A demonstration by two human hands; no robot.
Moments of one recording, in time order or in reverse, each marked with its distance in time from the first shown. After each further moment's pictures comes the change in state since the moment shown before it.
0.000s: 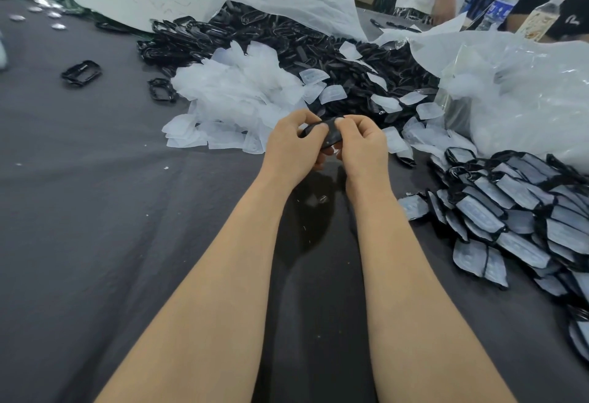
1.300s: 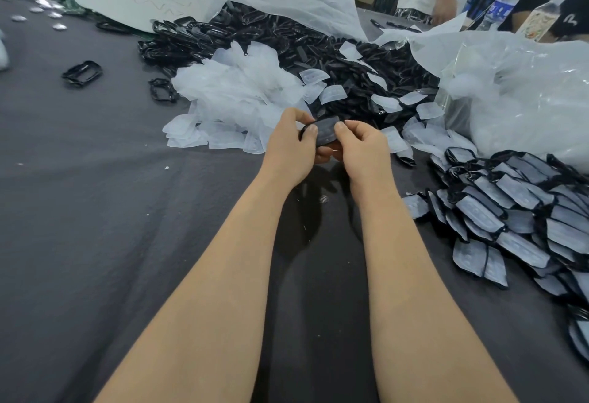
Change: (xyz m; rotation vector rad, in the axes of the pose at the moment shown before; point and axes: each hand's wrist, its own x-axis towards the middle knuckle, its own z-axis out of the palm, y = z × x) left_hand 0.005 -0.007 0.002 -0.029 0.011 -0.015; right_hand 0.003 0.000 -0.002 -0.132 -0.060 0.042
